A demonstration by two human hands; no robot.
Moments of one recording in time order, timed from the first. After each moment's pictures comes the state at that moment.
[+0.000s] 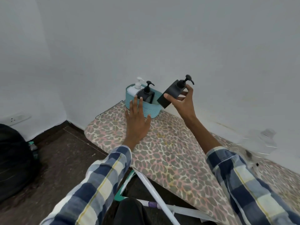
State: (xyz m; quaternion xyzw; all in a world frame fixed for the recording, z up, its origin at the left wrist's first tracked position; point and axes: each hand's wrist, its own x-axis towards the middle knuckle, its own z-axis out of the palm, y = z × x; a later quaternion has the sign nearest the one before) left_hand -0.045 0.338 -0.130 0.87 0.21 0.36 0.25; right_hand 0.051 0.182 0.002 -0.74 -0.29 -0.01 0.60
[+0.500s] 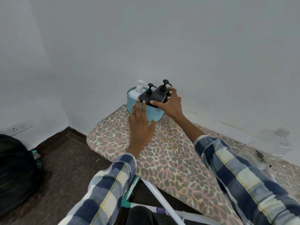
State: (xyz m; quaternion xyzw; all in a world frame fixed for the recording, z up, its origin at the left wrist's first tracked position) left_hand -0.043 0.342 -0.133 0.87 0.20 0.38 0.26; right_hand 0.083 0.254 -0.035 -0.82 -0.29 -0.03 0.49
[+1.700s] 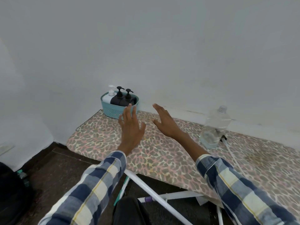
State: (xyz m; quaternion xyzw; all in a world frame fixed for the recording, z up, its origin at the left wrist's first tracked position) left_hand -0.054 0.262 -0.110 0.91 0.15 0.34 0.19; right_hand 0.036 0.095 -0.062 -0.85 -0.43 -0.06 0.30
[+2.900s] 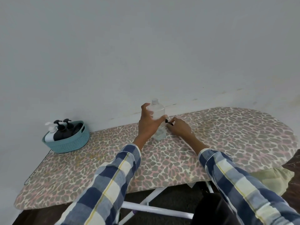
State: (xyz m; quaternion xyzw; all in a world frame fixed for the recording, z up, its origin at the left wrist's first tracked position) left_hand 0.048 -0.024 -0.048 0.89 -0.01 0.18 0.43; right_hand 0.097 -0.185 -0.113 -0.93 -0.01 0.00 0.37
